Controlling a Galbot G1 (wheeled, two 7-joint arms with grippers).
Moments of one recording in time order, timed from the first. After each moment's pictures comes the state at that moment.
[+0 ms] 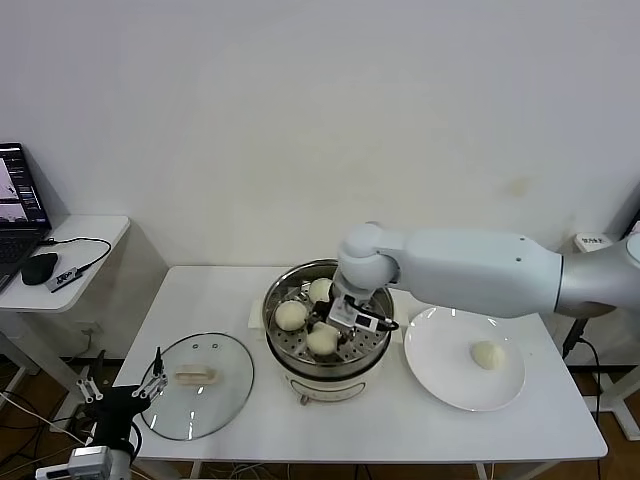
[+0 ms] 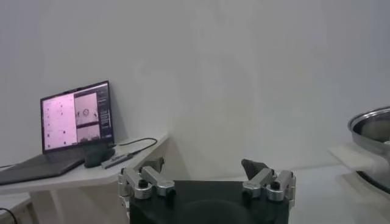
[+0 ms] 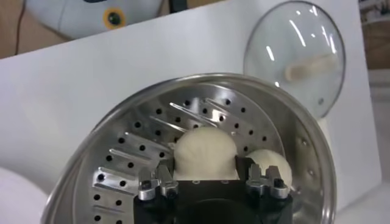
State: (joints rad) left arm 1.74 -1.27 -0.70 -2.21 -0.13 0.10 -0.26; right arm 0.51 1.09 -1.32 1.55 -0.07 0.18 -1.01
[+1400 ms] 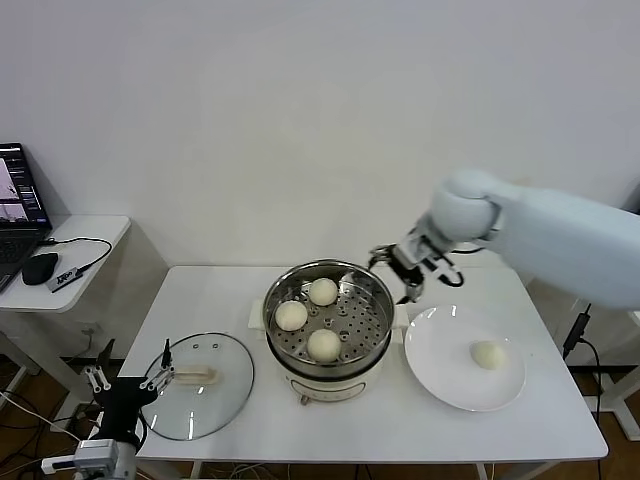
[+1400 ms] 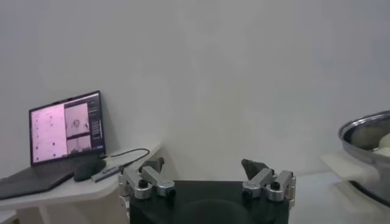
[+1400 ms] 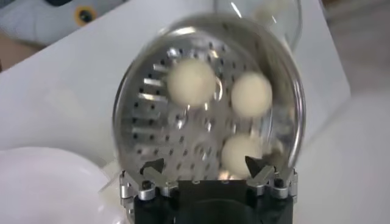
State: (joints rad) left arm 1.71 -1.22 -0.67 -2.23 -0.12 0.10 -0.26; right arm 0.55 0.73 -1.15 1.59 0.08 -0.10 -1.08
